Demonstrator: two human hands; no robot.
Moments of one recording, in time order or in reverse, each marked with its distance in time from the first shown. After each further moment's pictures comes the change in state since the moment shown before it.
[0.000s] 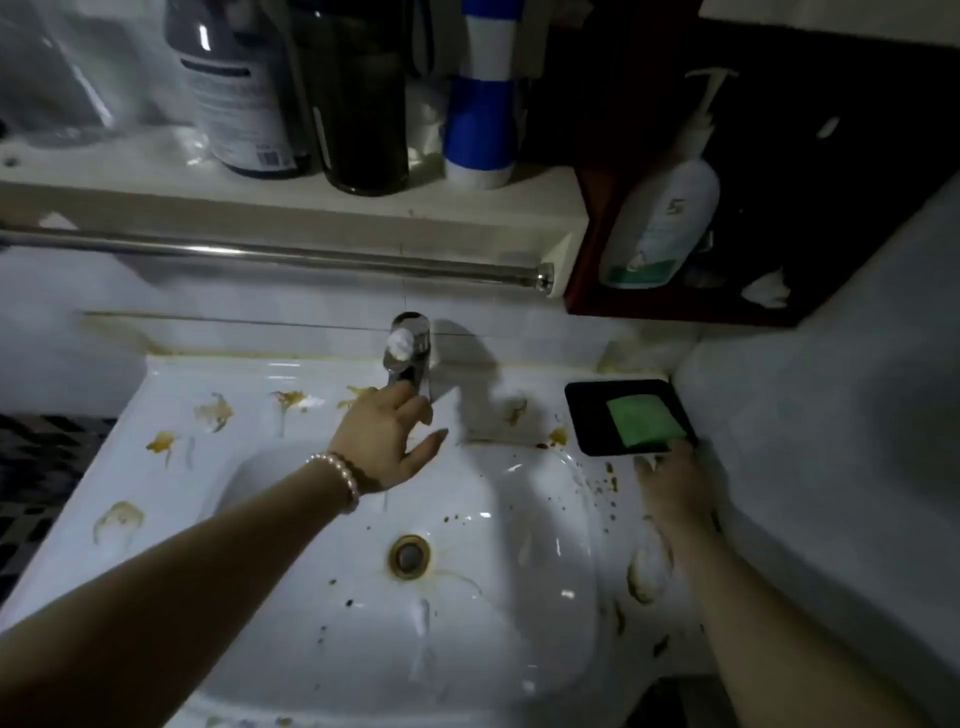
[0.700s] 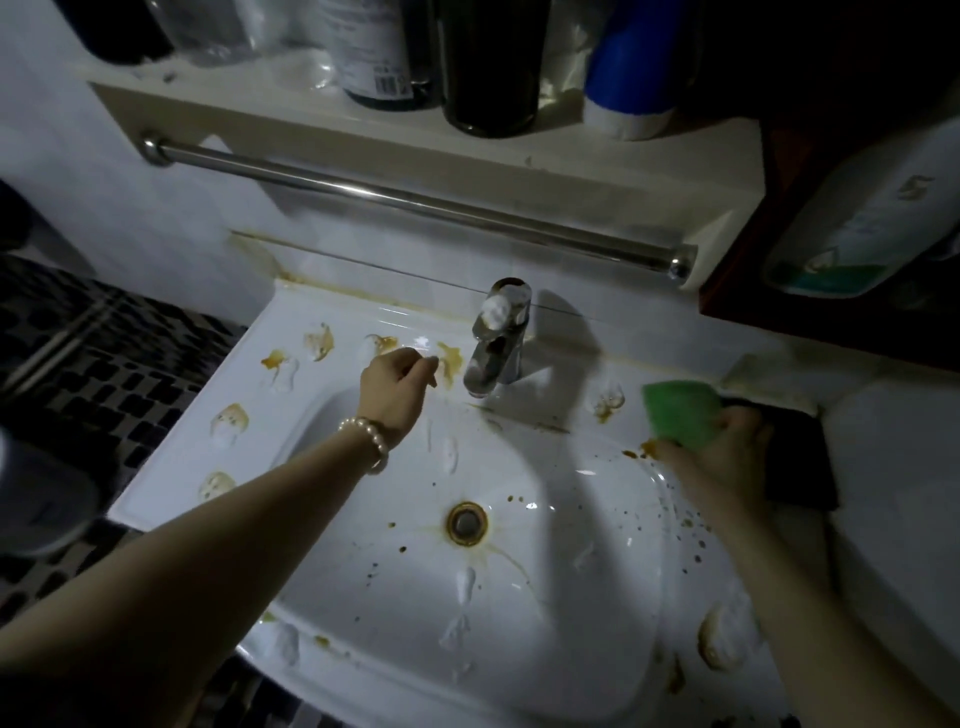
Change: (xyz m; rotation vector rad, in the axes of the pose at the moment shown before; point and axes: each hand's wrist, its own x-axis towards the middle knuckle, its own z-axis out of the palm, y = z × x) left_hand -0.015 -0.023 -0.001 -0.504 0.291 -0.989; right_hand 0.023 -0.063 0.028 0.175 -0.114 -0.255
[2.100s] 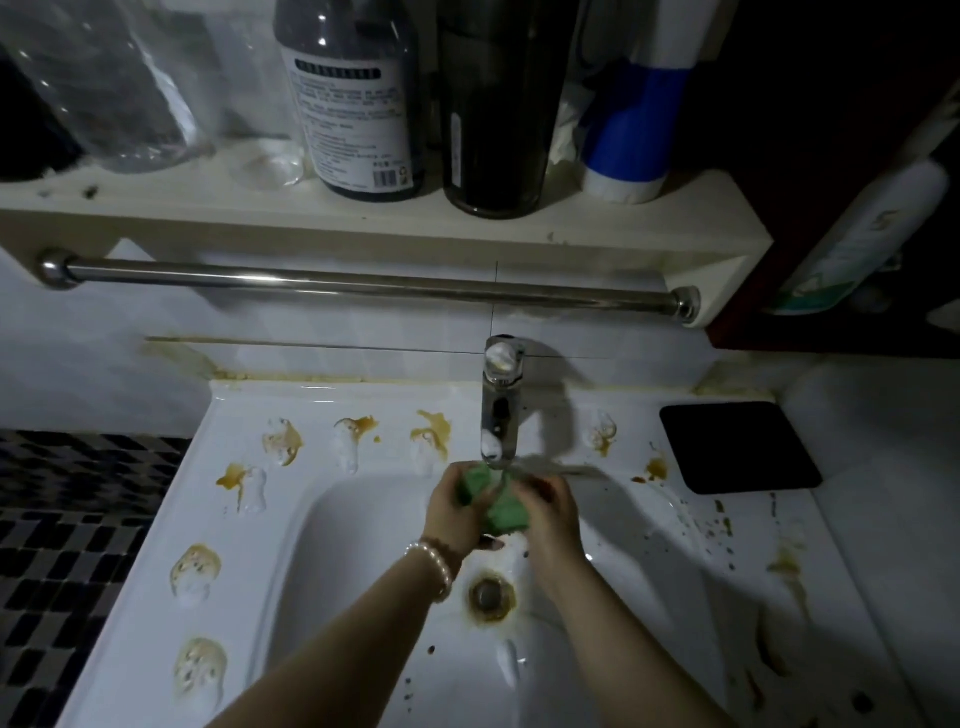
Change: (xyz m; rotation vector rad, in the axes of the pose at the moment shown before) left_hand 0.002 -0.054 0.044 -0.426 -0.480 -0.341; right_hand -0.091 -0.115 0.153 0.884 -0.171 0.428
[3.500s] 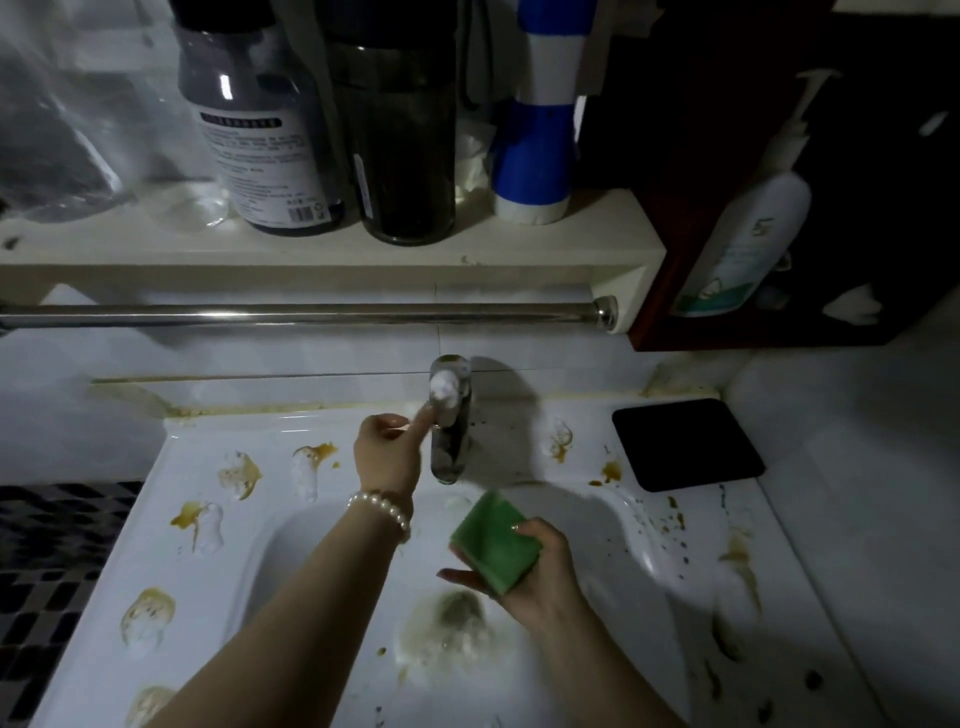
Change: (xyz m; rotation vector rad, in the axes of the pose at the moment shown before) left_hand 0.016 0.079 0.004 0.024 0.404 0.157; right_hand -0.013 0.010 -0.047 0.847 -0.335 0.521
